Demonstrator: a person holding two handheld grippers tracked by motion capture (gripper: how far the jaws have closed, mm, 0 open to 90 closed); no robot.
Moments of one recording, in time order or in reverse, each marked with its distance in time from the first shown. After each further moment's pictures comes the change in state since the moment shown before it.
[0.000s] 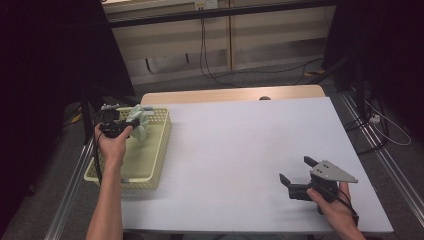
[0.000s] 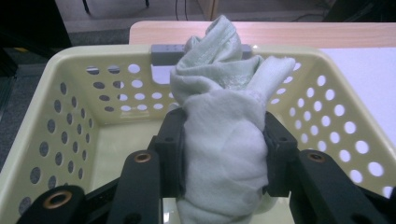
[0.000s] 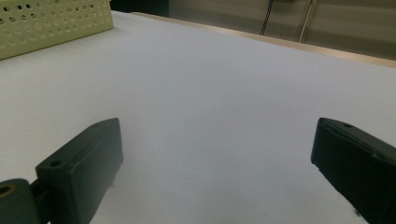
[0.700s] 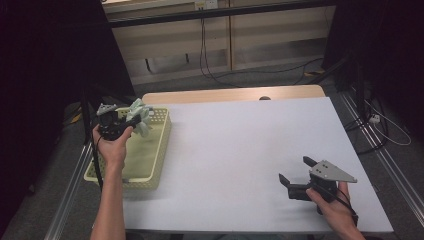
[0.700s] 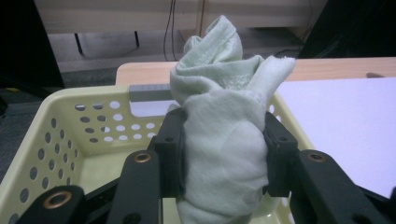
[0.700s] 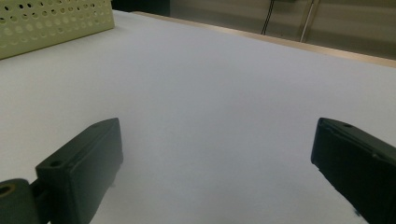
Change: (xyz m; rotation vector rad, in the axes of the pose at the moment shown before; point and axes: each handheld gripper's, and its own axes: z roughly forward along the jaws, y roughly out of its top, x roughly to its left) left arm -0.016 -0.002 -0.024 -0.160 -0.052 0.018; right arm 0.001 0.000 0.001 0.003 0.002 -0.003
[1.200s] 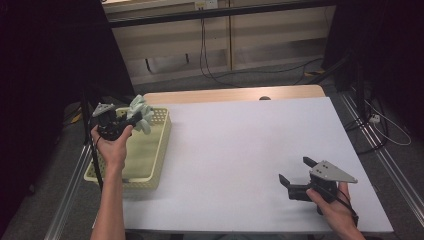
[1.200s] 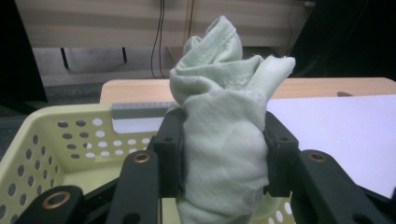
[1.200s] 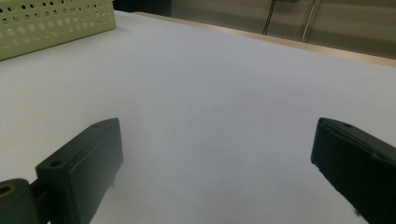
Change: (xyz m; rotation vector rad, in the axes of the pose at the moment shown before) left arm -0.008 0.004 -0.011 -0.075 -0.053 -0.017; right arm 0.000 0.000 -0.001 -0.001 0.006 0.000
